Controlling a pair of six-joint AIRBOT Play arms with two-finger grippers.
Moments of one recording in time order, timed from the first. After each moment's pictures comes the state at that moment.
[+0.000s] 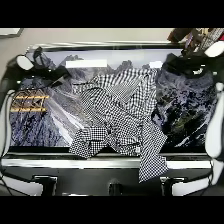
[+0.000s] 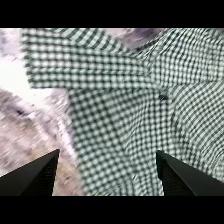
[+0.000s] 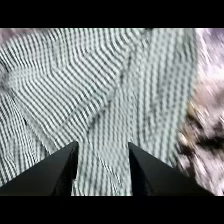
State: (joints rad) left arm -0.03 -1.65 1.75 1.22 -1.18 -1.82; right arm -0.13 -1.62 1.90 -1.10 1.32 1.55
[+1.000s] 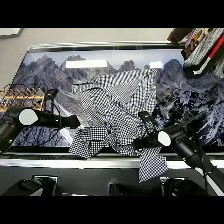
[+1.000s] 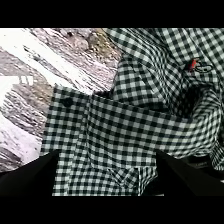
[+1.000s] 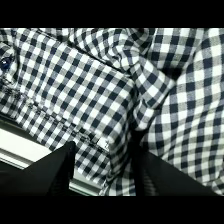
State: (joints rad) left arm -0.35 -1.01 0.92 1.31 -1.13 -1.83; right arm 0.52 -0.94 0.65 -1.37 1.06 1.72
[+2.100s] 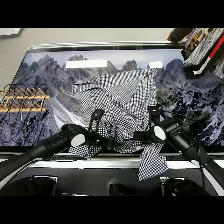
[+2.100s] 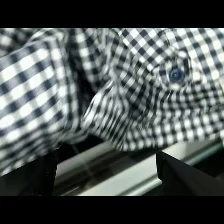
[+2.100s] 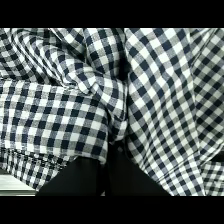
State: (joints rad) left arm -0.87 -1.26 0.91 1.26 -0.80 -2.02; right arm 0.53 -1.01 0.78 -1.54 1.18 2.18
